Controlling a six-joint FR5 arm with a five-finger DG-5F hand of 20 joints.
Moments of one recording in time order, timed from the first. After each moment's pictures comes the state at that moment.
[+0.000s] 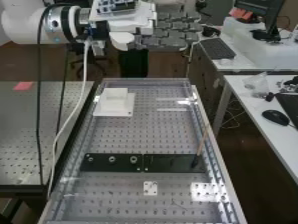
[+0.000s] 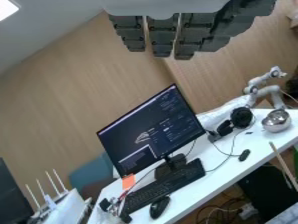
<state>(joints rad) 1.58 -1.72 -1.74 -2.78 -1.47 -0.25</state>
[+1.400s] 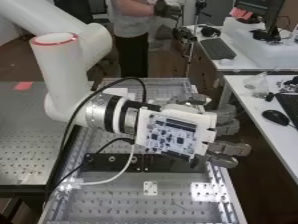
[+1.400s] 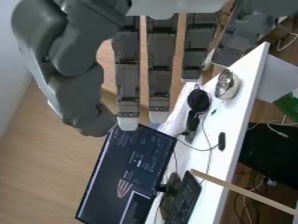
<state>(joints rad) 1.33 -2.18 -1.43 -2.69 -1.53 0.38</state>
